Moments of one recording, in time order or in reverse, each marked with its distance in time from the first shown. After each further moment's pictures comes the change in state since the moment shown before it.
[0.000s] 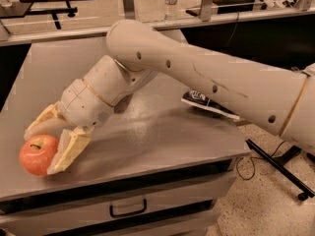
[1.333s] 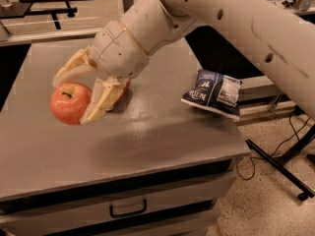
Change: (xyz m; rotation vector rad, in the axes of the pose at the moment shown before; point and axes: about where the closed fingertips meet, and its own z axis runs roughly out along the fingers) arm -0.027 -0.012 -0.119 0.135 0.137 -0.129
